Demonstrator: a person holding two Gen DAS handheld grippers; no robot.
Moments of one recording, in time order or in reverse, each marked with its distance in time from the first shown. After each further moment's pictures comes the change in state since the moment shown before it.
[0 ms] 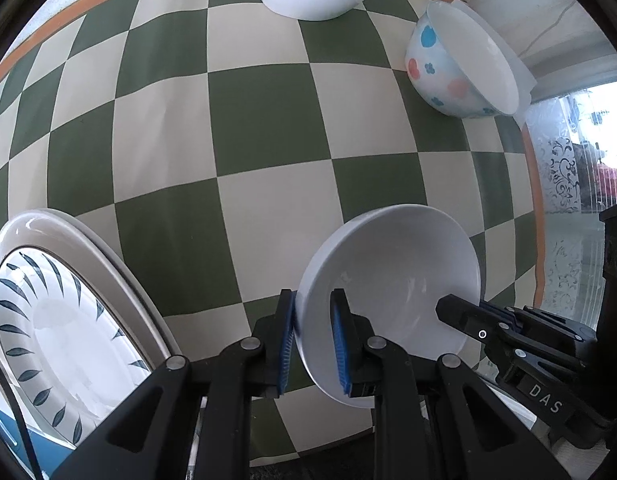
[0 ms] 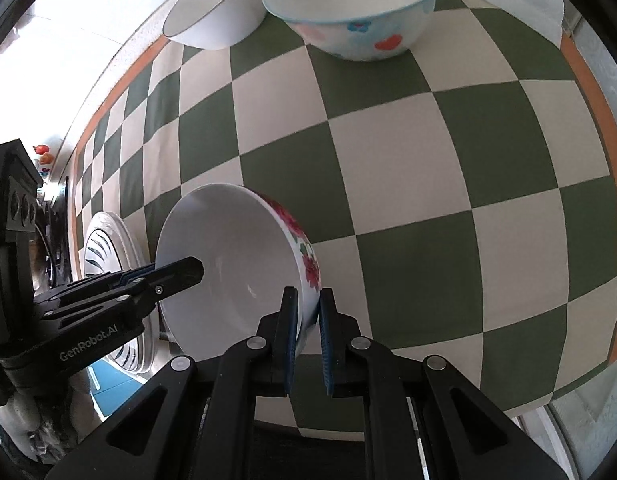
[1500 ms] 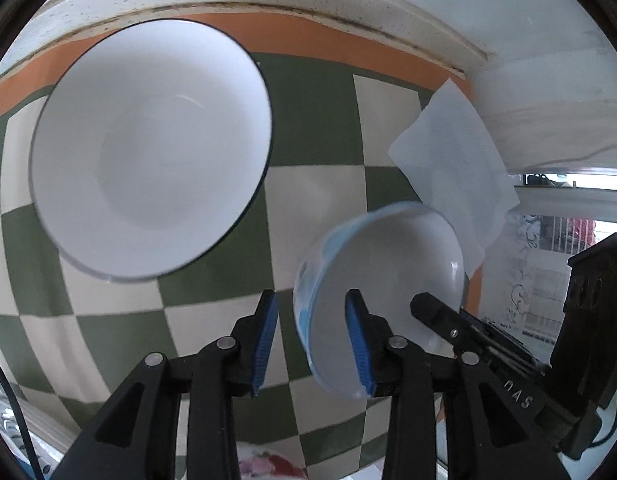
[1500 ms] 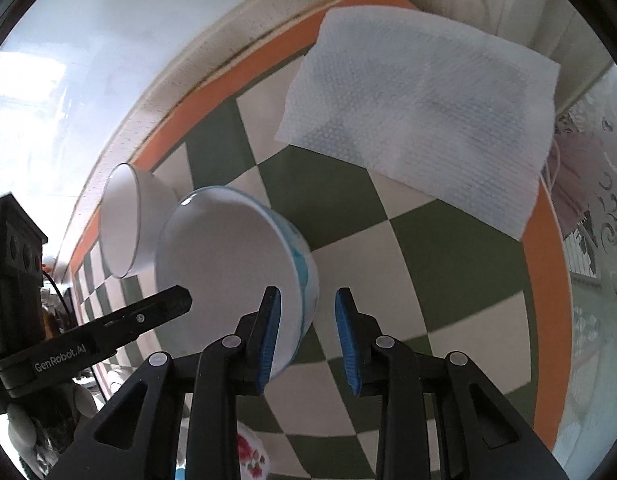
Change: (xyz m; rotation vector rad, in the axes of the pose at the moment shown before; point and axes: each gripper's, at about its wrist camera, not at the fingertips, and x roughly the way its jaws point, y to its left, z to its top) left arm 0.013 -0.055 0.183 -0.098 0.025 -0.144; right arm -0.039 -0.085 0.186 0.154 -0.090 0.005
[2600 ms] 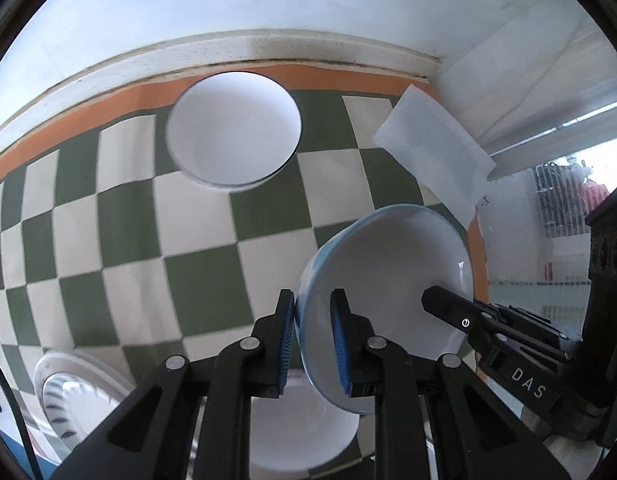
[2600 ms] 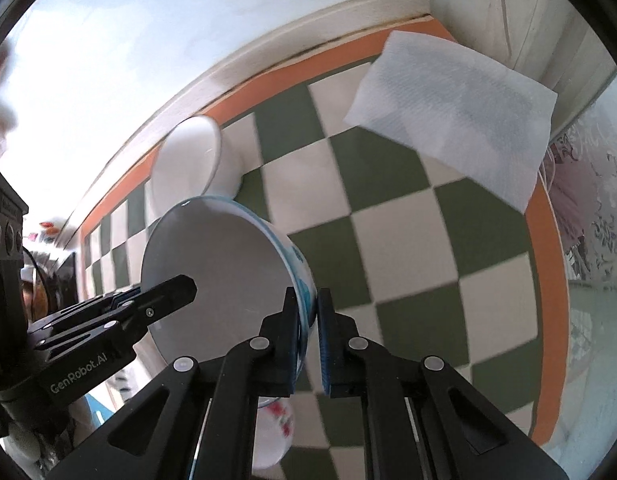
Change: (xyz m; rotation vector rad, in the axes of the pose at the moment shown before) left arm -0.082 0.001 -0.092 0.130 -0.171 0.112; right arm -0.056 0.059 -0.078 -0.139 -0.063 -0.002
